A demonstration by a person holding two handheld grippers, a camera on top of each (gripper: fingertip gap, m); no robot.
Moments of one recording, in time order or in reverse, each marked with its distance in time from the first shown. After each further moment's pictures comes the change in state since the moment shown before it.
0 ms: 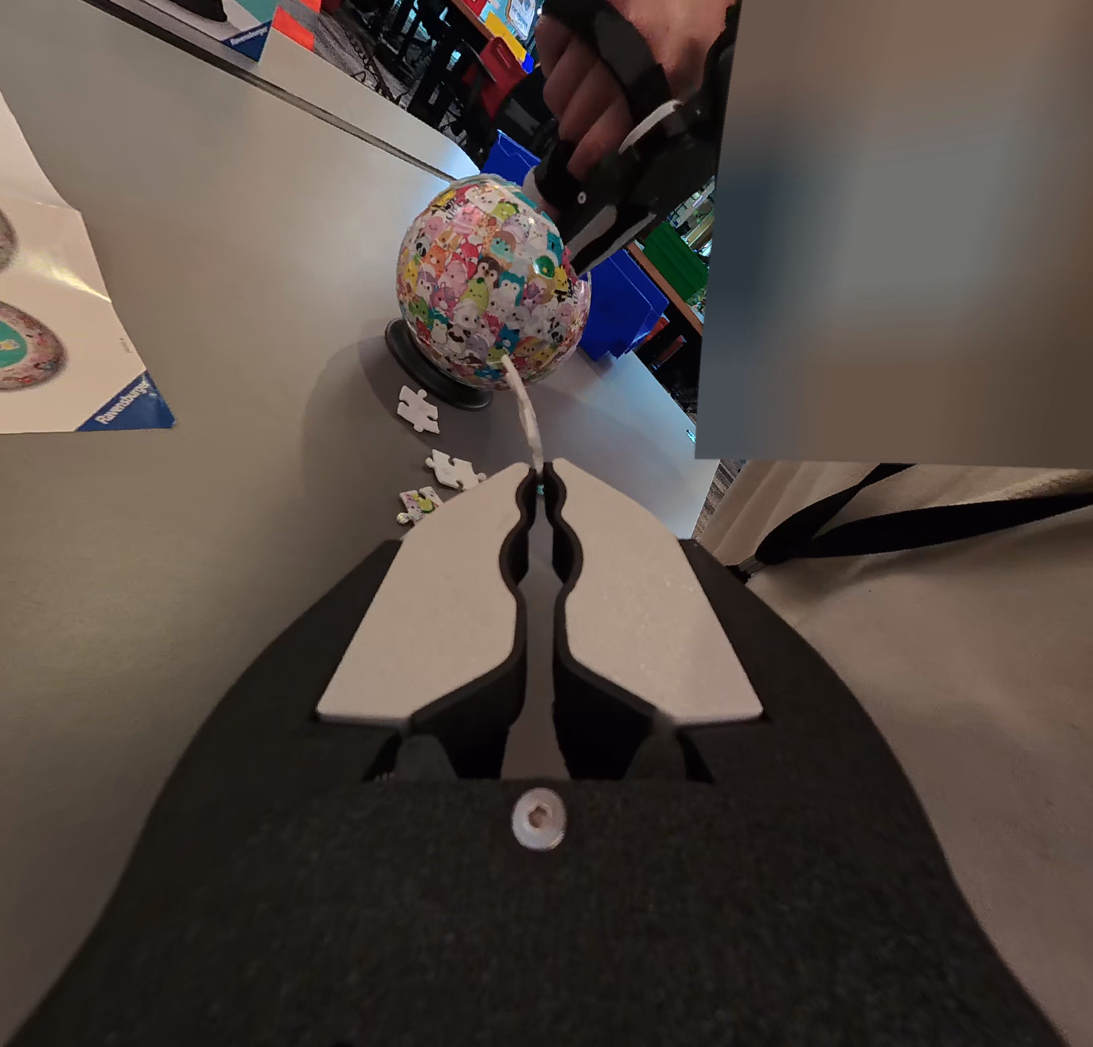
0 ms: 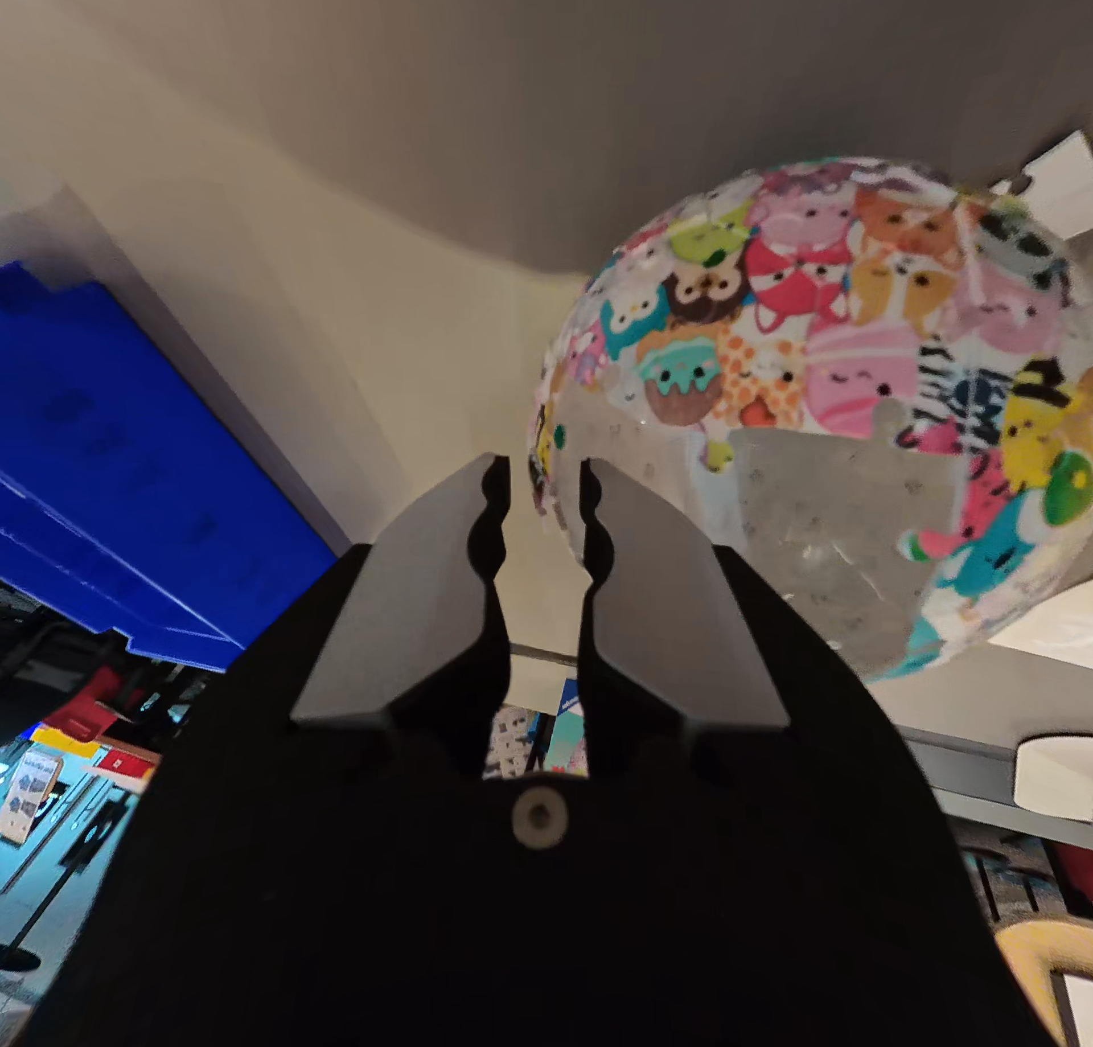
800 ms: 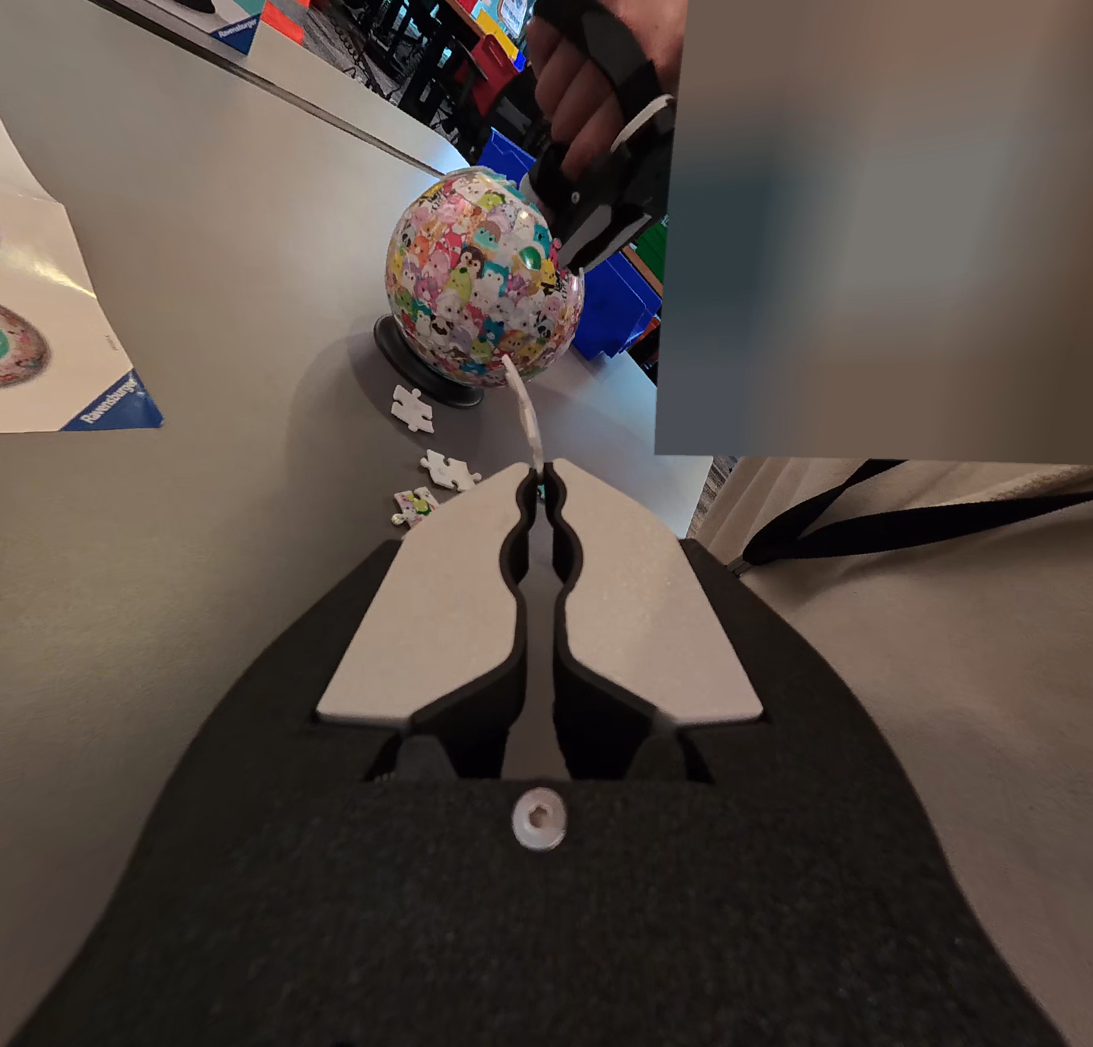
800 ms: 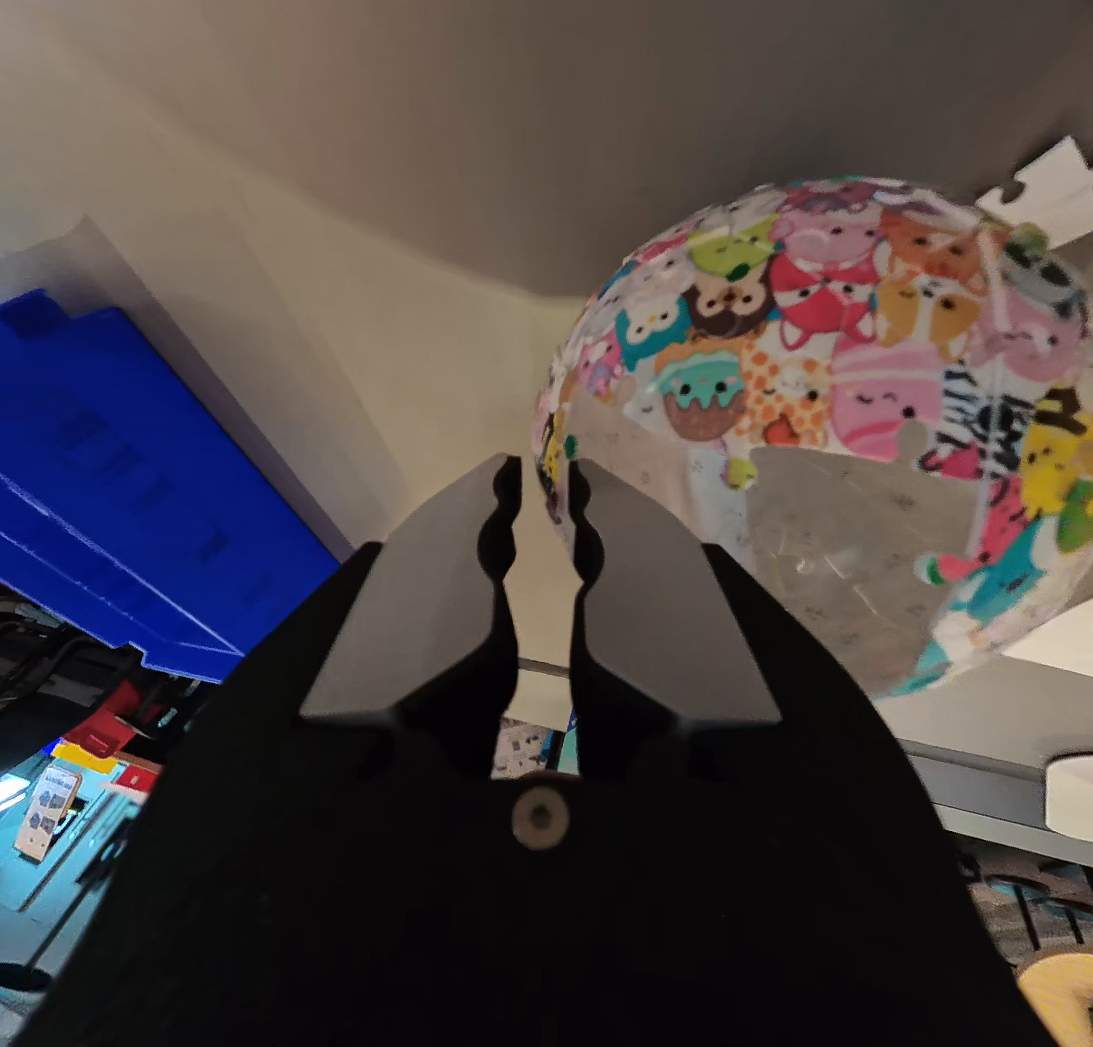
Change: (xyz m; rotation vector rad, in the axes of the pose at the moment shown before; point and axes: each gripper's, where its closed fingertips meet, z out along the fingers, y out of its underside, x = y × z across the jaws) left arm 0.000 0.001 0.002 -0.001 0.016 -0.008; right arm 0.001 -0.004 0.001 0.032 -0.017 0.023
